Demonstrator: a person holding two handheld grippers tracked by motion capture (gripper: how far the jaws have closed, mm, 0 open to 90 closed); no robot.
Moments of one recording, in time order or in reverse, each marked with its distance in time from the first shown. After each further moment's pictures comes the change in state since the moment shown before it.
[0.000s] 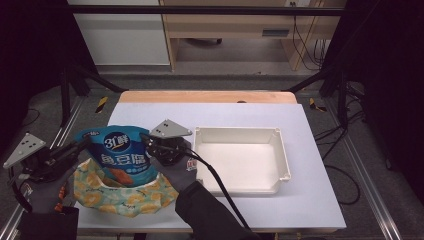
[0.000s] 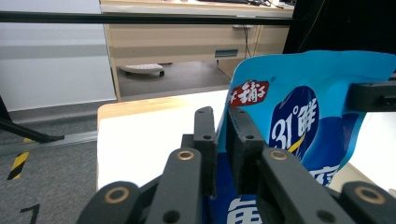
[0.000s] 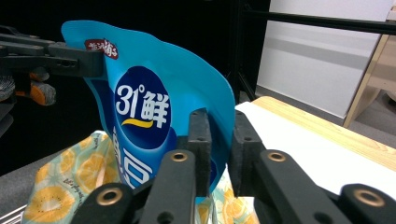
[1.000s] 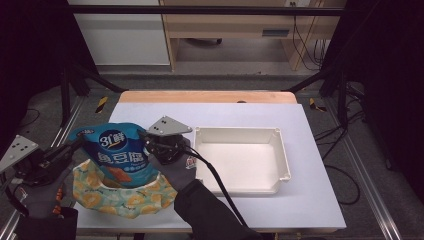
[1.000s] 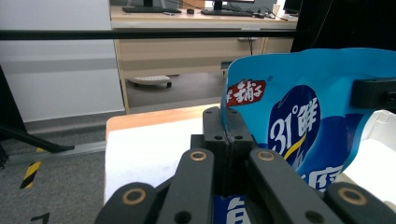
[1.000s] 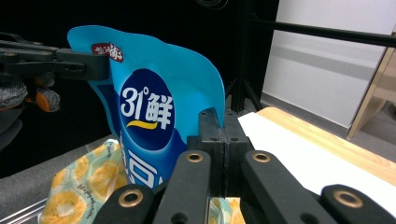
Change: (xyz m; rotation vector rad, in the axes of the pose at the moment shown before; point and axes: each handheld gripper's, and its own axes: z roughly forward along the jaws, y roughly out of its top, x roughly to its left) left arm -0.014 0.012 -0.016 -0.057 0.037 0.014; right arm 0.007 0.020 -0.012 -0.020 0.026 -0.022
